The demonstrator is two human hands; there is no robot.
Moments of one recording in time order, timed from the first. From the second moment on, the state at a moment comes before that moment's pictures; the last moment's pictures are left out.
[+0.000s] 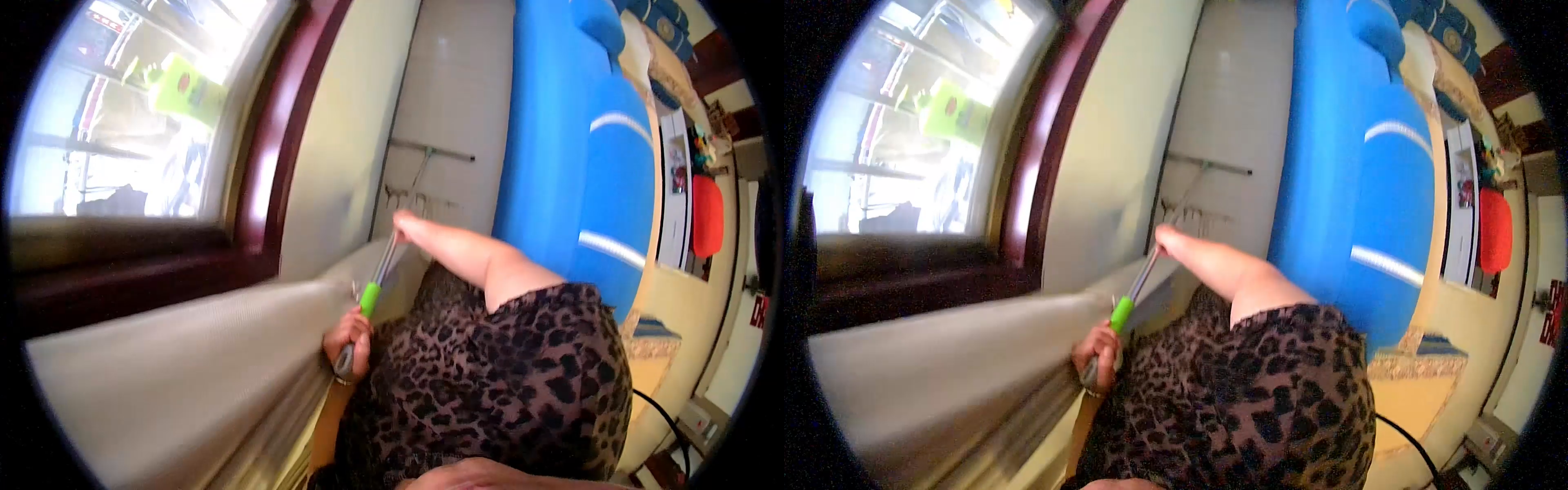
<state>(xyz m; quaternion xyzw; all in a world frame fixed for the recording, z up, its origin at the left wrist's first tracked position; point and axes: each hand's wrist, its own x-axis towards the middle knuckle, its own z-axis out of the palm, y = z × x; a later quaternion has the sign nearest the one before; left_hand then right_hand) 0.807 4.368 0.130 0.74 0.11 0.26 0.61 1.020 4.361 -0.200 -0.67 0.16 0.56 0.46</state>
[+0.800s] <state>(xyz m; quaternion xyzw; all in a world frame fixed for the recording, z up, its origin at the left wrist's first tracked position) 0.449 4.282 0.186 0.67 0.30 0.33 0.59 0.637 4.265 -0.139 -0.67 -0.62 0.37 0.14</state>
